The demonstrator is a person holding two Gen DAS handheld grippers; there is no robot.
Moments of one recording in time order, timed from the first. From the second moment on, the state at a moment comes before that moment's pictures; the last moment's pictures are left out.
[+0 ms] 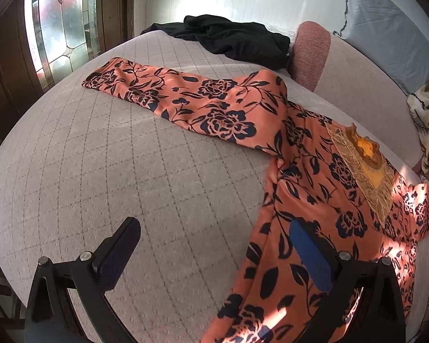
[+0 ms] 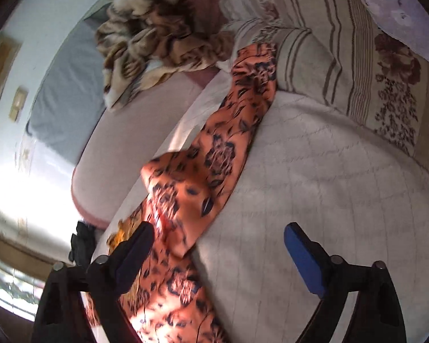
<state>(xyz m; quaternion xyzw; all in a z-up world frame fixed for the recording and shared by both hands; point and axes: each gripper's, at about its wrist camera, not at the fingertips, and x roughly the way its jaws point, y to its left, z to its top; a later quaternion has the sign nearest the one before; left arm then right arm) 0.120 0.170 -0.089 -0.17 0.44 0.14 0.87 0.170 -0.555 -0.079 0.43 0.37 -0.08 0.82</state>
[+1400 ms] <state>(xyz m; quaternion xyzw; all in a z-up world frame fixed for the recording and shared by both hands) 0.123 0.192 -0.079 -0.22 0.38 0.11 0.89 0.274 -0.136 -0.038 0.08 0.38 0.21 0.90</state>
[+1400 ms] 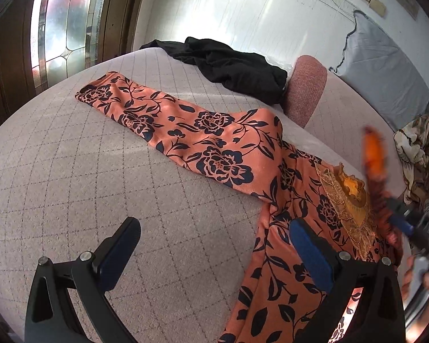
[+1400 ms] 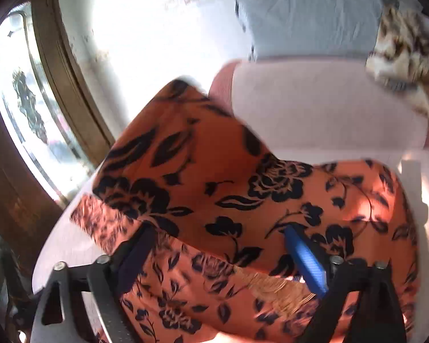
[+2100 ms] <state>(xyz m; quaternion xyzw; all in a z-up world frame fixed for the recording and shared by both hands) 0.158 0.088 -0.030 -0.16 0.40 -0.03 0.90 0.175 -0.345 -0.094 0.29 0.38 0.13 0.87</state>
